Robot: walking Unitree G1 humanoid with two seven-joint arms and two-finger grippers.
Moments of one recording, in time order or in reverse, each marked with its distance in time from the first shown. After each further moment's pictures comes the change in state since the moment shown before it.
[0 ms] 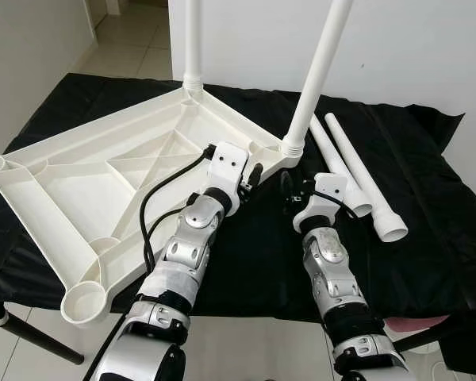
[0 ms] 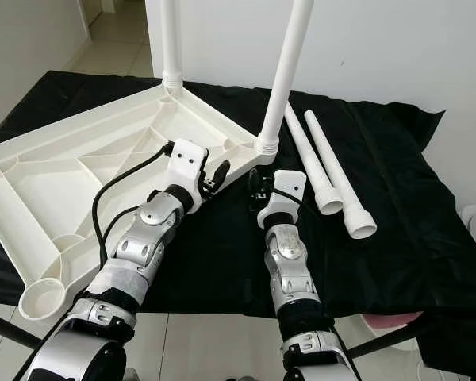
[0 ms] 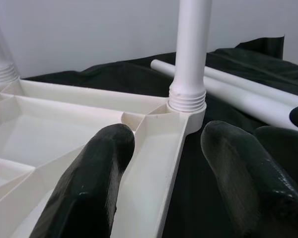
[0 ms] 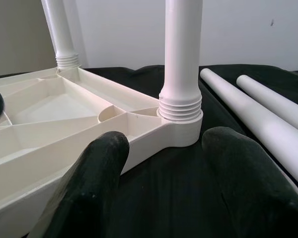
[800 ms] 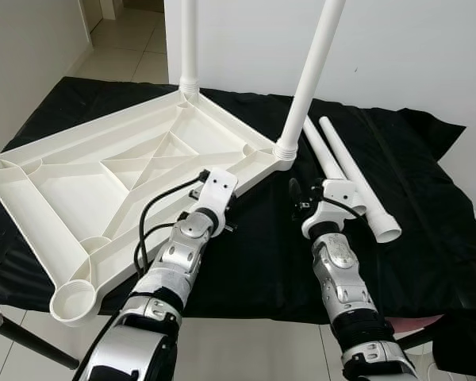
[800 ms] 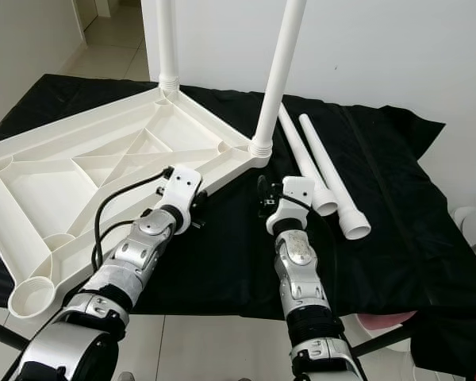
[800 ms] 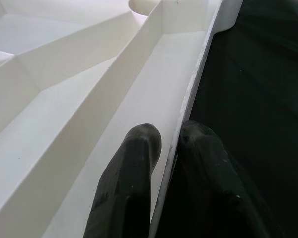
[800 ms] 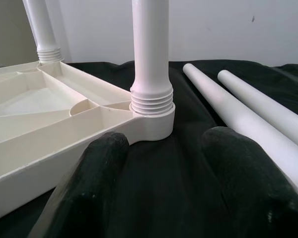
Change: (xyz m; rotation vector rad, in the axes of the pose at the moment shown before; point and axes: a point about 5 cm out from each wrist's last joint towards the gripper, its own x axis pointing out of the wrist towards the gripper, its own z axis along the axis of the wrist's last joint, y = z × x) left arm -0.004 0.012 -0.055 0.016 0.324 0.037; right arm -0.006 -0.015 -0.004 -0.015 0.021 -0.017
